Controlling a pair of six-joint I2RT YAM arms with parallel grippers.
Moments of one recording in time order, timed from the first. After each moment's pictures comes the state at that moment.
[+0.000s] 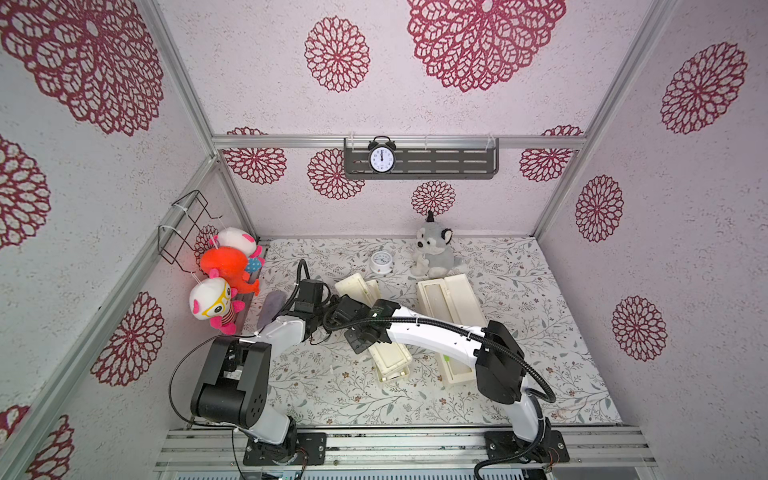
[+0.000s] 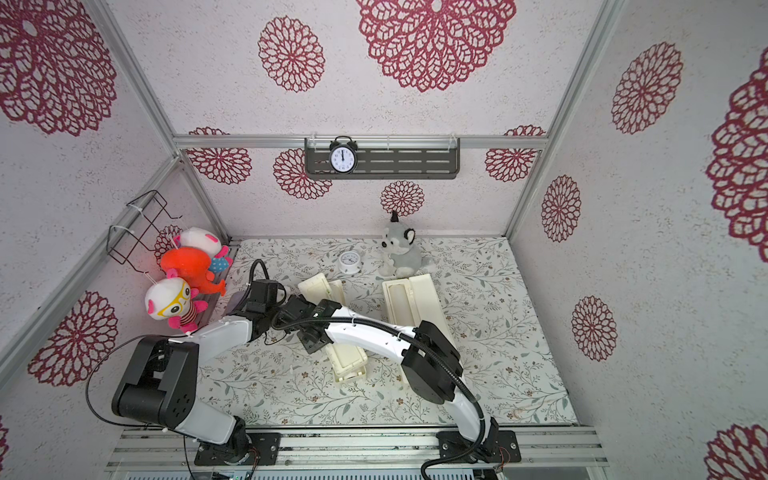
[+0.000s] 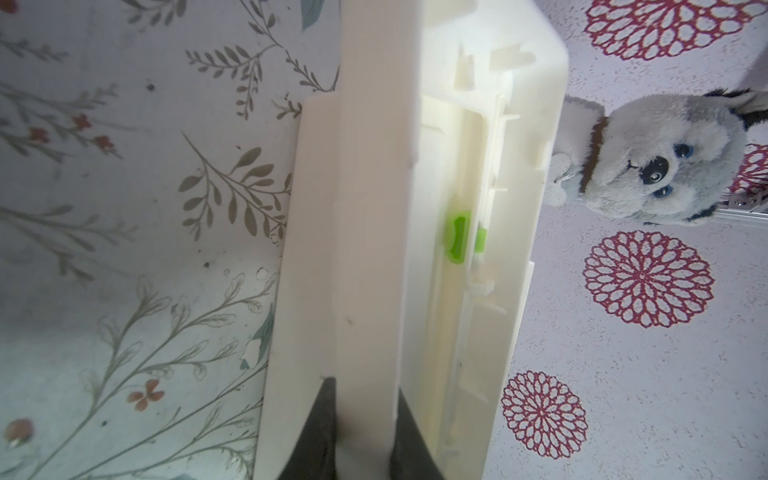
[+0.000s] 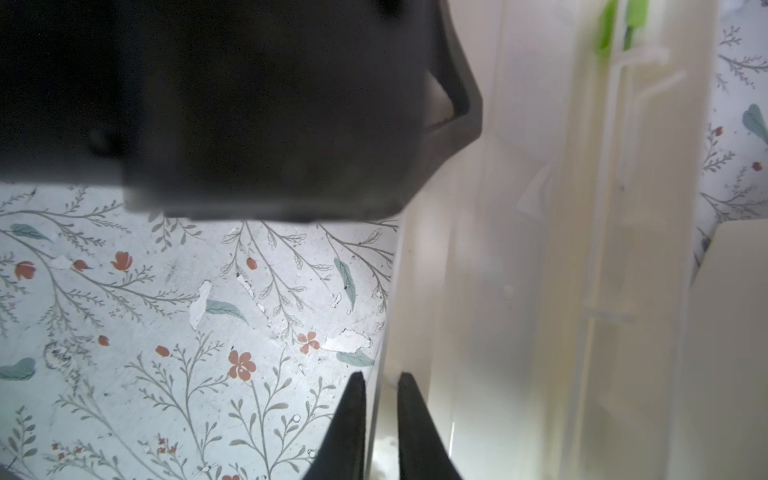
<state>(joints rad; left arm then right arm) -0.19 1.56 0.76 0.00 0.50 -1.02 1.14 2.10 1.86 -0.94 0.26 0.42</state>
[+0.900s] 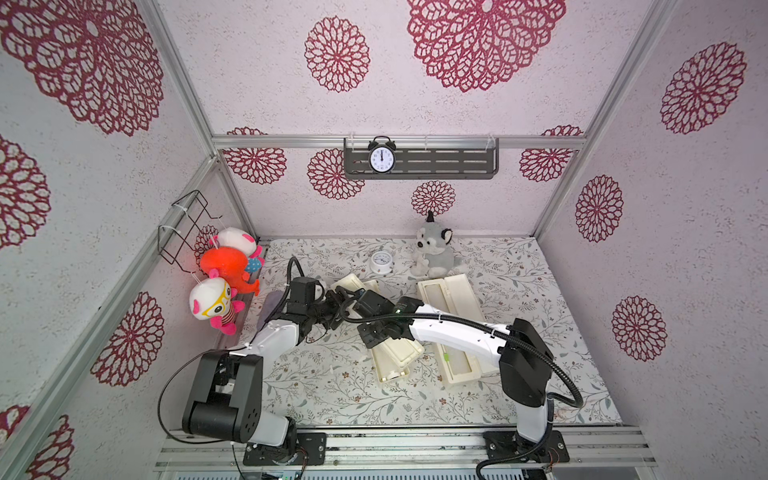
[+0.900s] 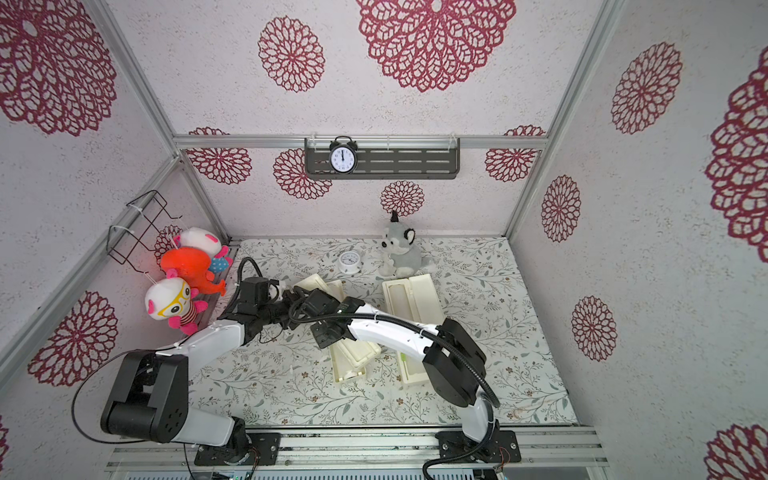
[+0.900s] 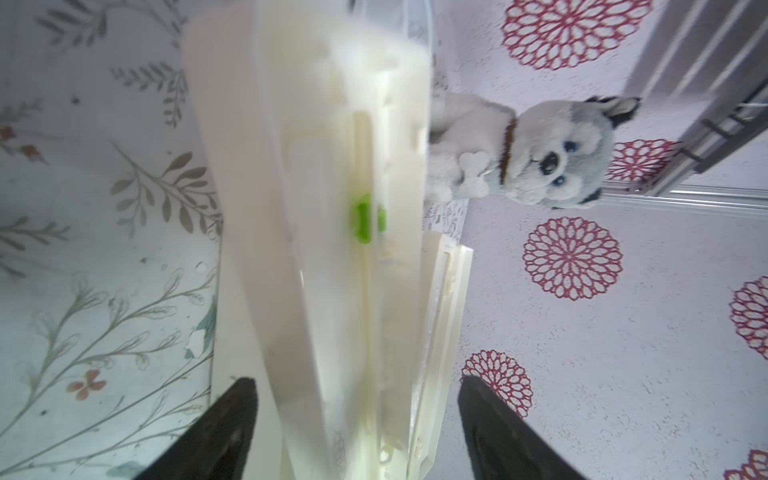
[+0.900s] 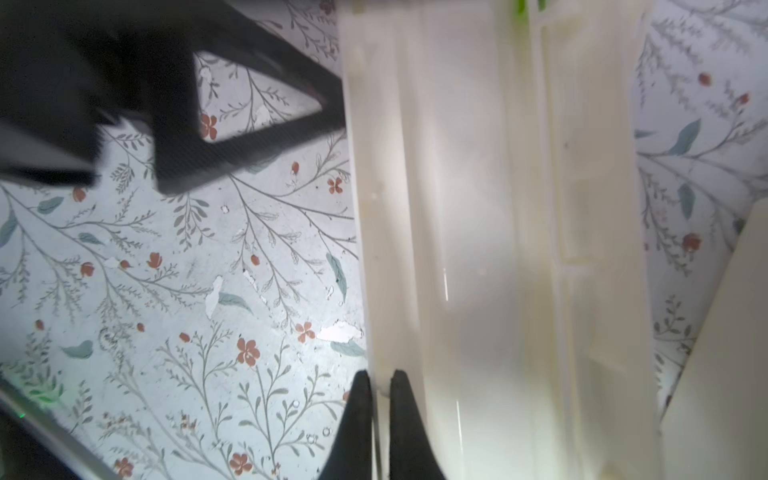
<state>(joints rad) -0.13 1.44 0.74 0.06 0.60 -1.05 1.03 1.91 1.58 -0.72 0.08 0.43</state>
